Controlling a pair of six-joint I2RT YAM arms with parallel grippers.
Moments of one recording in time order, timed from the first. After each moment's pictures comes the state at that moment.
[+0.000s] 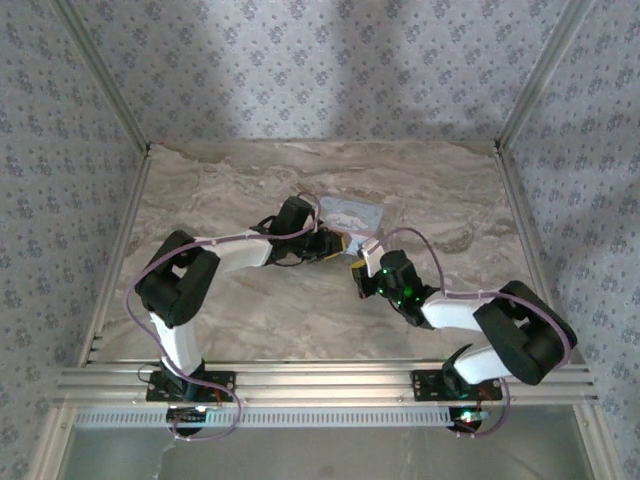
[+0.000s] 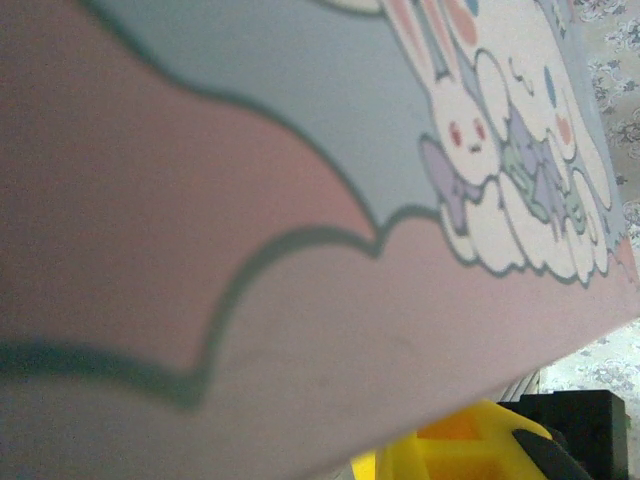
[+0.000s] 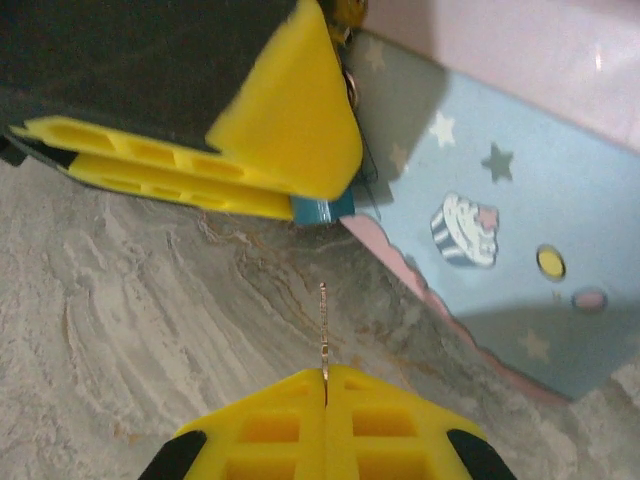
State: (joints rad) left arm -0.68 1.84 1.06 0.04 0.51 -0.90; right arm 0.65 1.41 0.35 0.54 -0.05 0.11
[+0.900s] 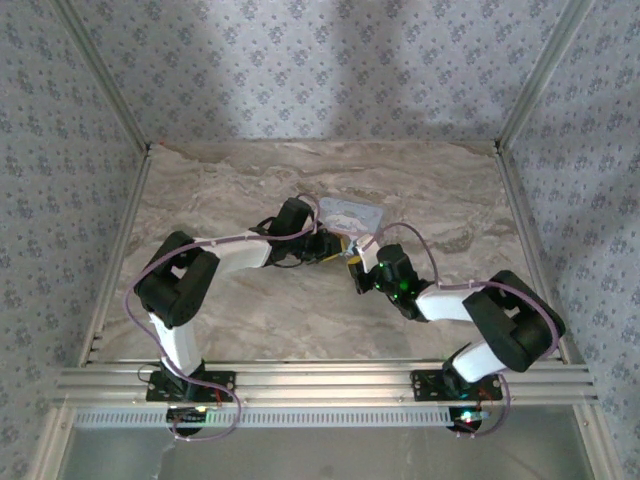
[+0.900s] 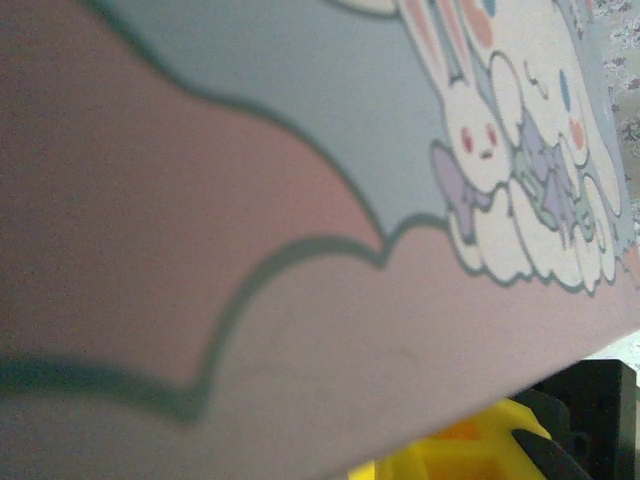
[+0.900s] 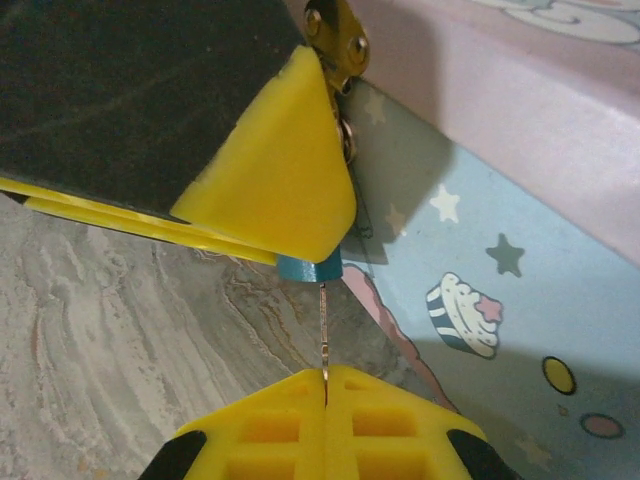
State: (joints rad) left arm -0.68 1.83 1.04 0.05 0.51 -0.91; right arm 0.63 1.49 0.40 0.56 -0.09 0.04
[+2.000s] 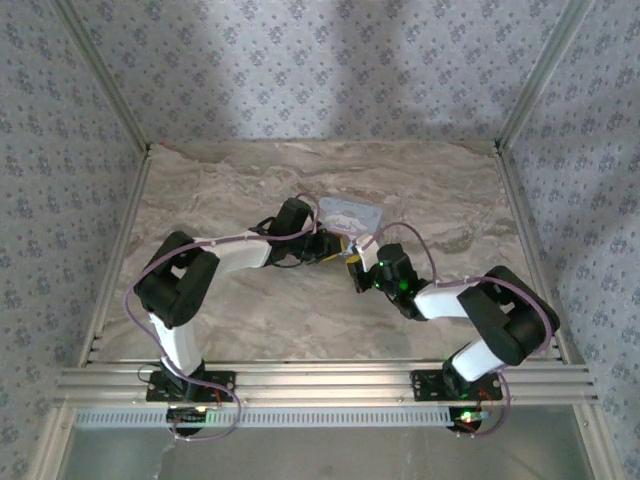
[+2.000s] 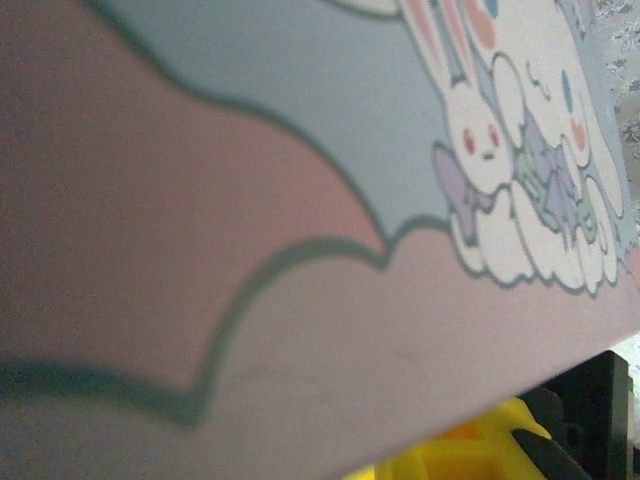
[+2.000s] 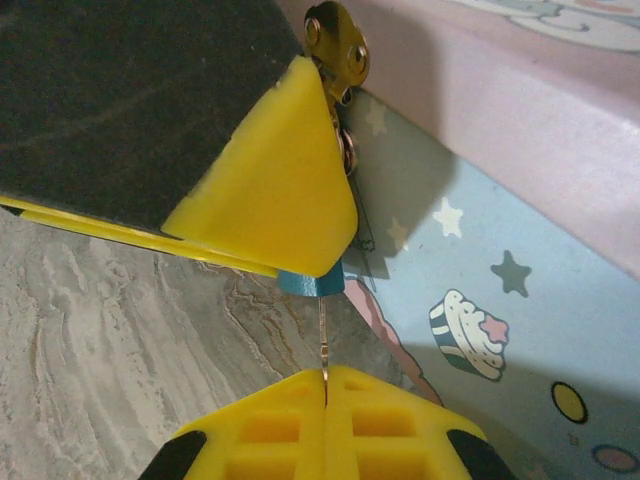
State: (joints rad) left arm -0.68 1.83 1.04 0.05 0.51 -0.91; right arm 0.62 1.53 0.40 0.63 -0.11 0.03
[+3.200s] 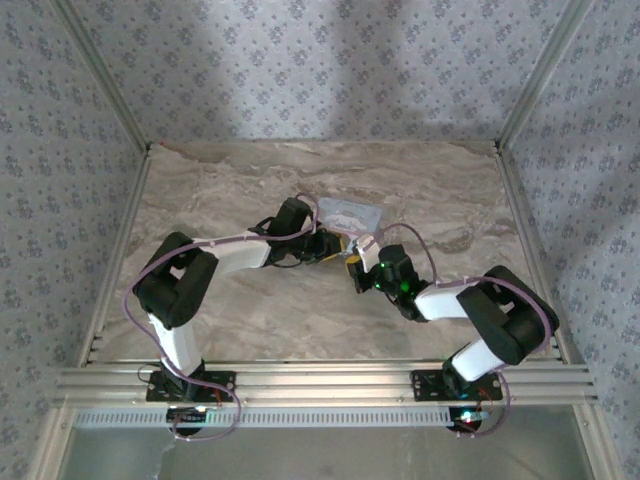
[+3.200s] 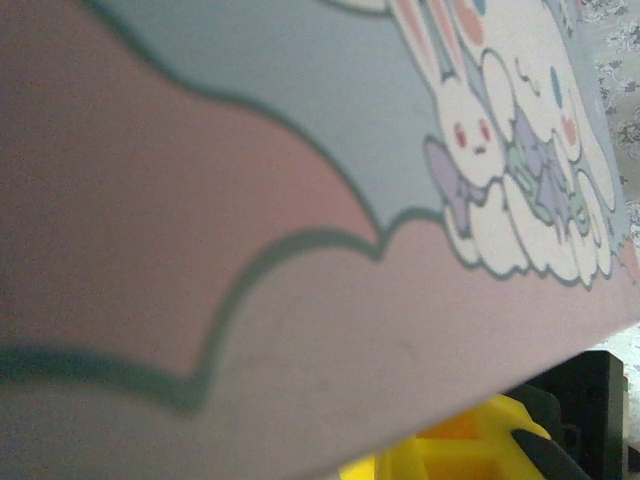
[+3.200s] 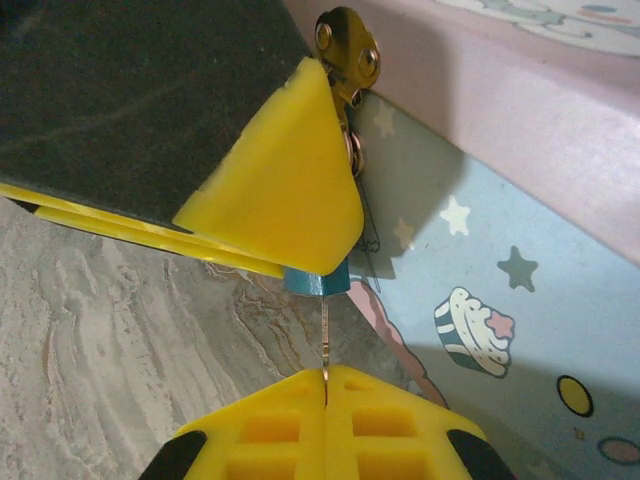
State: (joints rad) left arm -0.67 1.82 1.04 0.05 0.51 -0.91; right arm 0.62 1.53 0.39 0.67 -0.13 0.03
